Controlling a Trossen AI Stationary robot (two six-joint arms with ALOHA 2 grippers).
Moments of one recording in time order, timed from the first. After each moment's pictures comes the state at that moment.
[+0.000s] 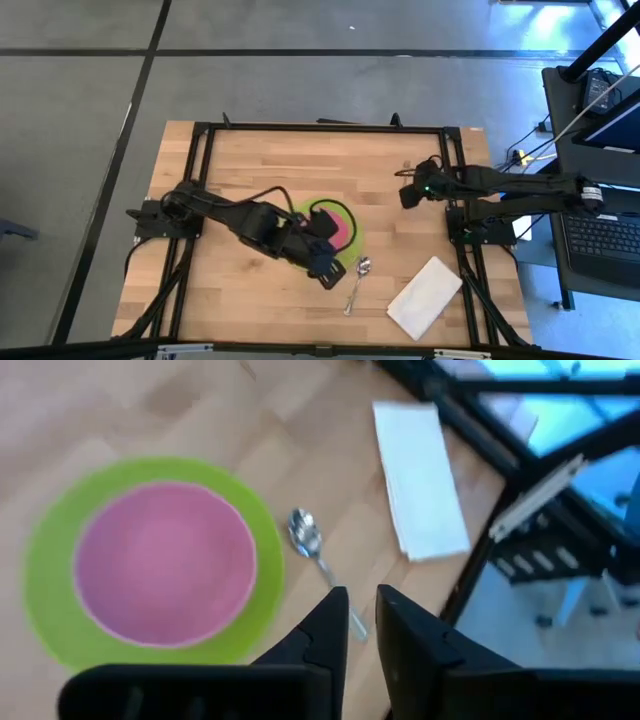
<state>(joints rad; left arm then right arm) -0.40 2.01 2.36 -1.28 -0.36 -1.05 -0.19 0.88 0.59 -0.85 0.35 0.94</state>
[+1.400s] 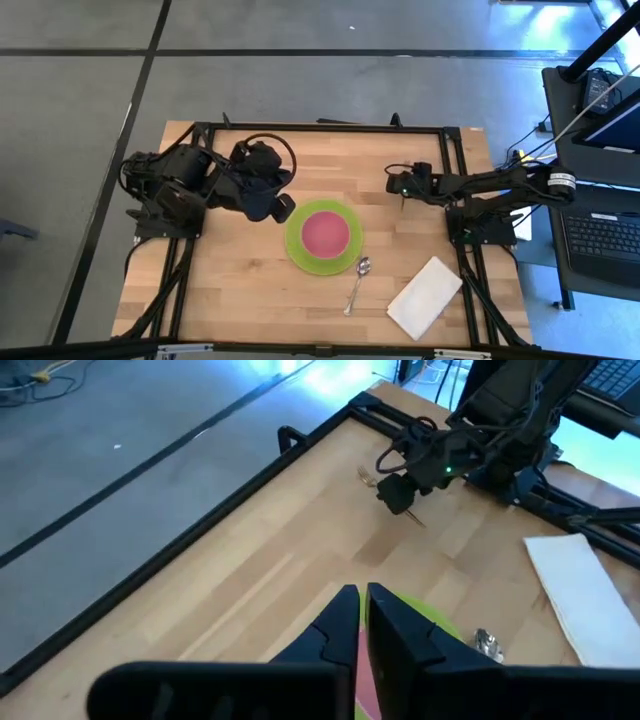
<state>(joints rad) -0.34 1.72 2.35 -1.57 -0.75 -0.83 -0.31 1.30 0.34 -0.22 0.51 1.29</state>
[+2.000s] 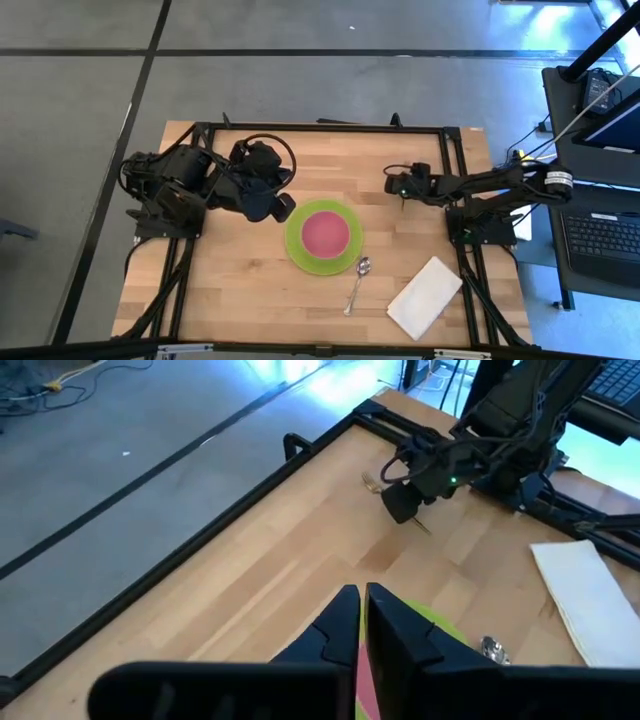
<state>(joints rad) -0.34 1.72 2.35 -1.57 -0.78 -0.83 -0.29 1.33 0.33 -0.19 0.50 1.31</state>
